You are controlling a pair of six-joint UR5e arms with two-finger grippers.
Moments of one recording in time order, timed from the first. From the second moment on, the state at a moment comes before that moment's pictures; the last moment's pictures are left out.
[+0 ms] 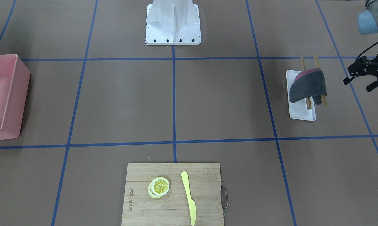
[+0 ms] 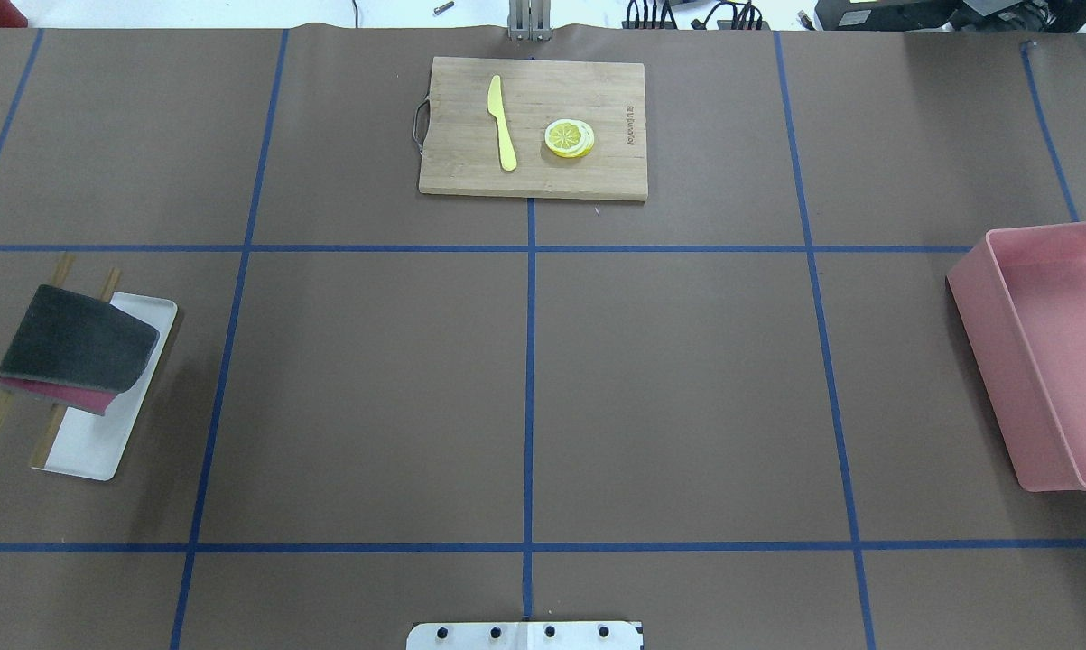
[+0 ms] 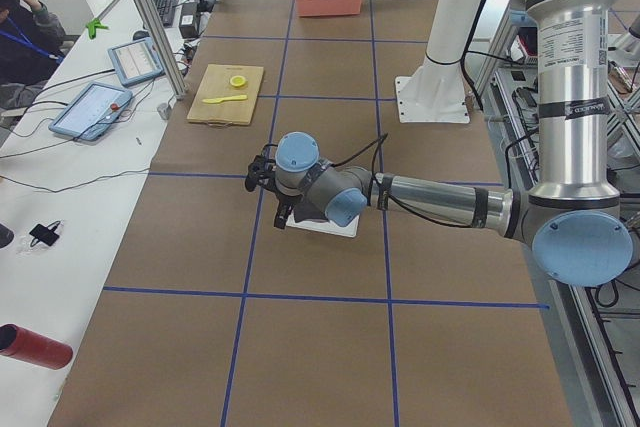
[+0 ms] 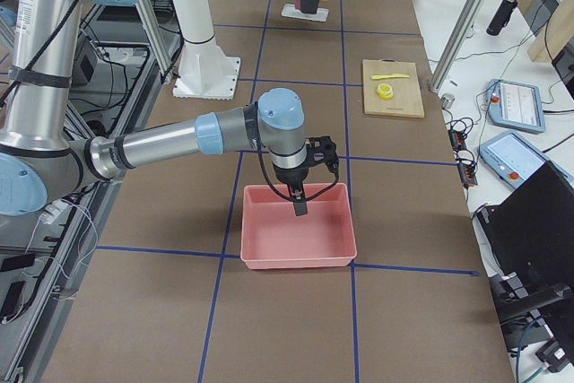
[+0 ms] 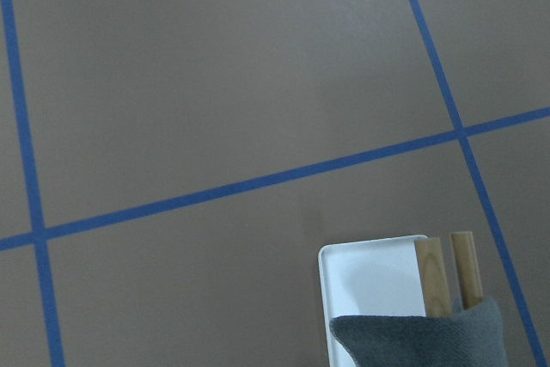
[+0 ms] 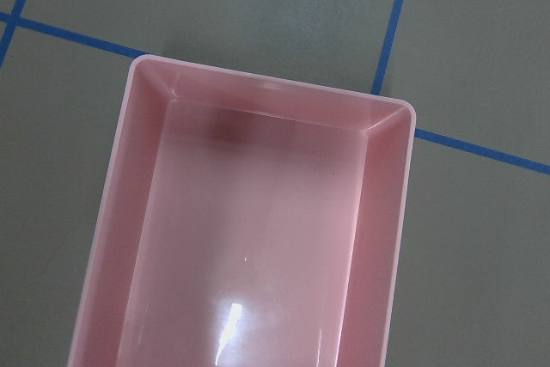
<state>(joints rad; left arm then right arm) -1.24 -1.46 -1.77 -2.17 -2.39 -0.49 1.54 -1.80 2.07 -1.64 2.29 -0.10</state>
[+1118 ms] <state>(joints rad) -1.07 -1.46 -1.77 -2.32 -2.29 -0.68 1.54 -1.80 2.06 -1.64 2.29 -0.10</state>
